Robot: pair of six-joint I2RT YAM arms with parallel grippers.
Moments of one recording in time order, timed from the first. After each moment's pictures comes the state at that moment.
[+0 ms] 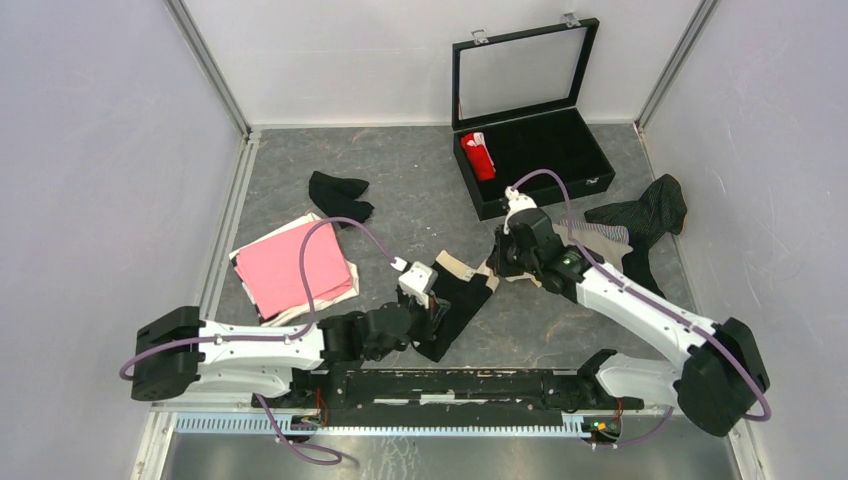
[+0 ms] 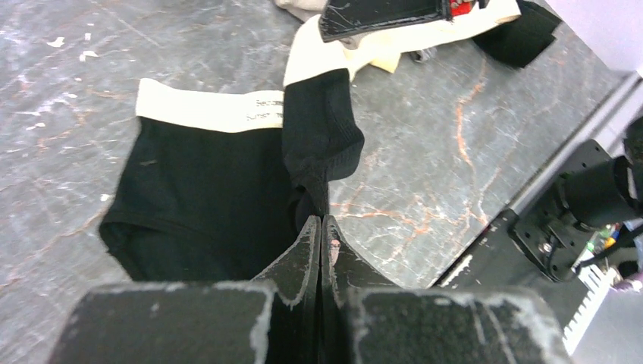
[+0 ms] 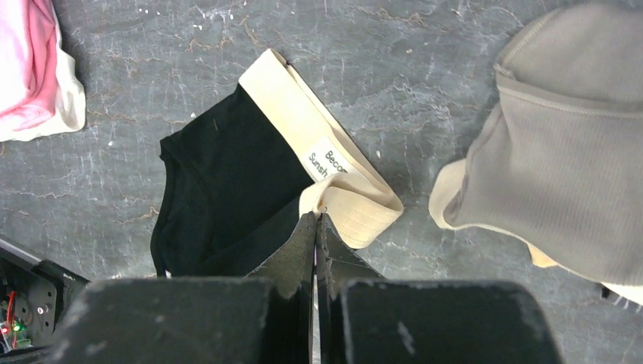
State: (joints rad) left arm -1.35 1.10 0.47 0.29 -0.53 -0.49; right arm 0.65 1.15 0.77 -0.35 0.06 0.50
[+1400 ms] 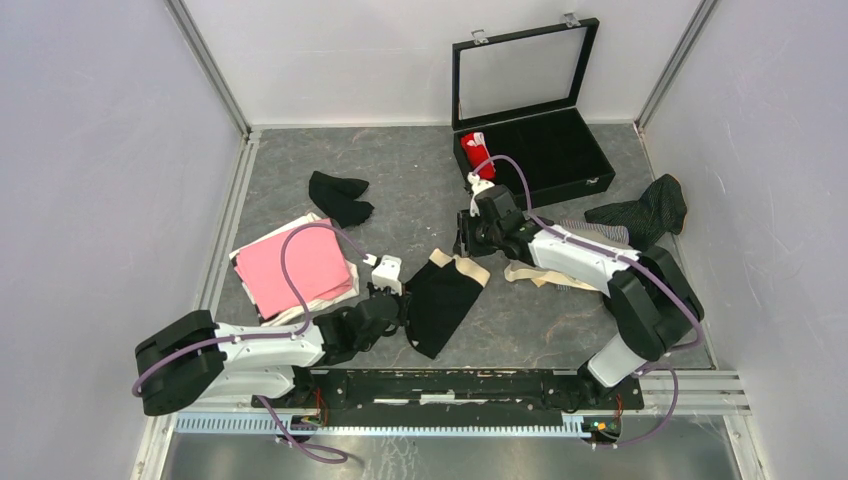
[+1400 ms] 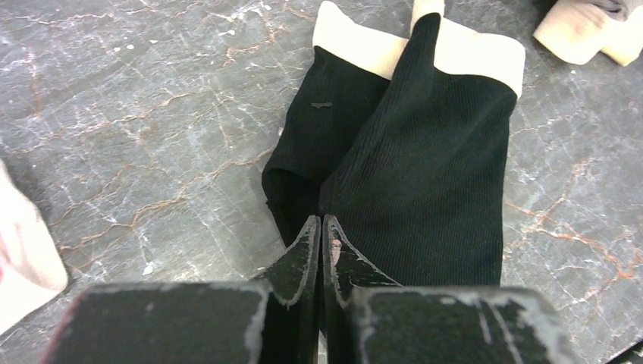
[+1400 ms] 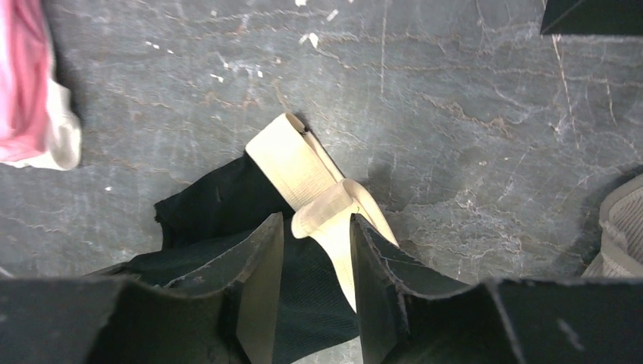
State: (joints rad) left arm -1.11 1.12 0.28 0.33 -0.56 -0.53; right arm 0.63 1.61 0.98 -0.18 -0.07 0.42
